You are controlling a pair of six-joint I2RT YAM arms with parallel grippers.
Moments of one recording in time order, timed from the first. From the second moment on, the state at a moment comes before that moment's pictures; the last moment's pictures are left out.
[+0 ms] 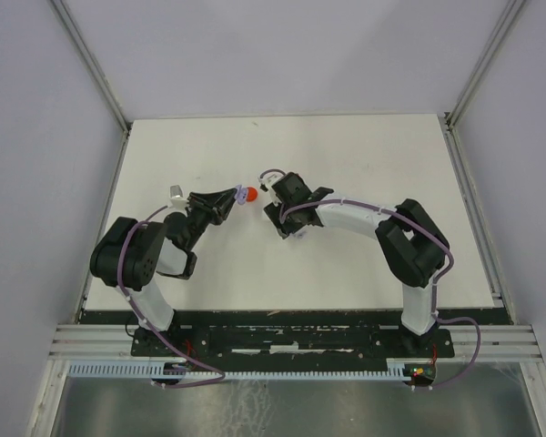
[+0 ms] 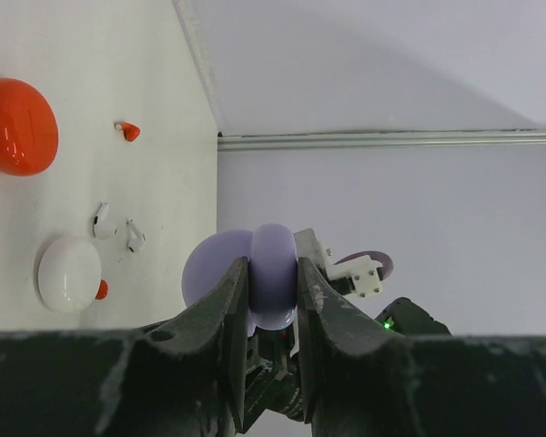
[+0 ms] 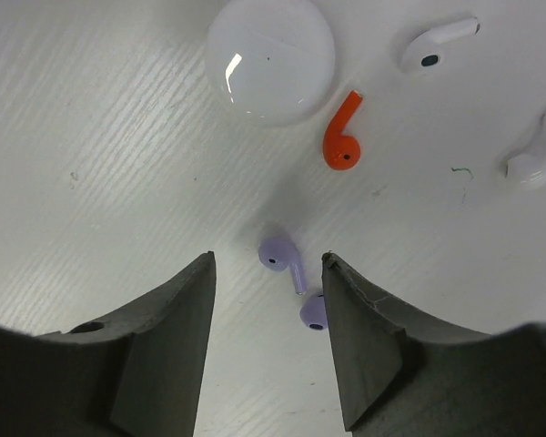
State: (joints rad) left arm -0.18 1.74 0.32 1.47 0.29 -1.54; right arm 0.77 1.92 1.32 -0.38 0.04 0.09
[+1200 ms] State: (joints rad) left arm -0.18 1.74 0.32 1.48 0.30 -1.54; right arm 0.76 1.99 1.35 -0.42 0.03 0.05
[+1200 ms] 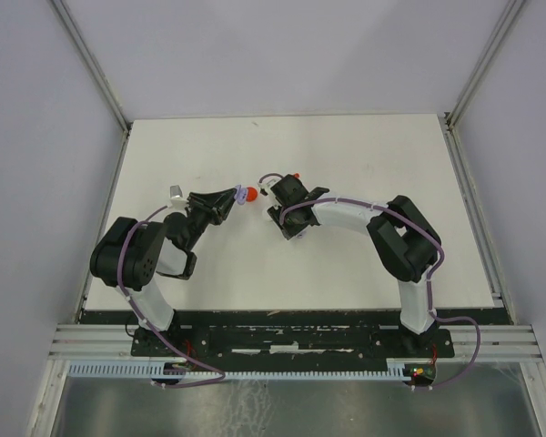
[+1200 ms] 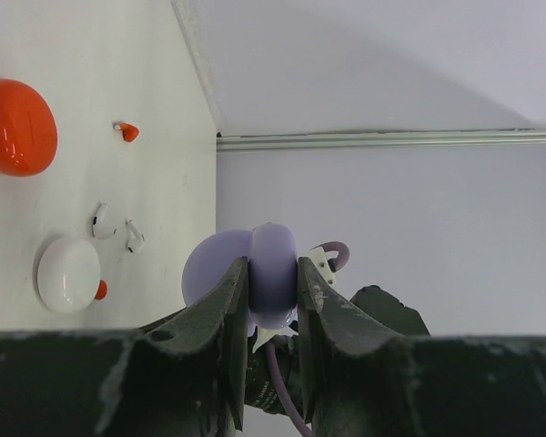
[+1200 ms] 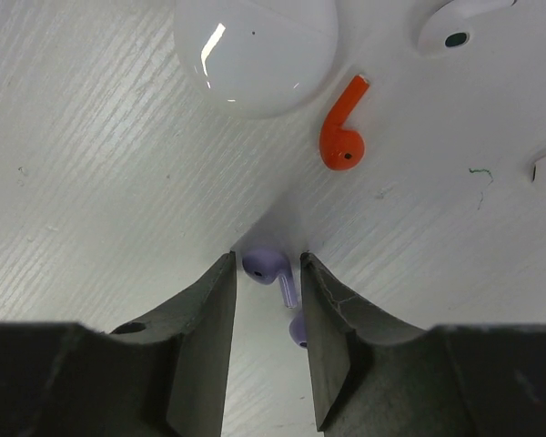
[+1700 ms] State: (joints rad) left arm -0.18 1.74 0.32 1.49 0.30 -1.54; right arm 0.75 1.99 1.35 -0.42 0.03 0.05
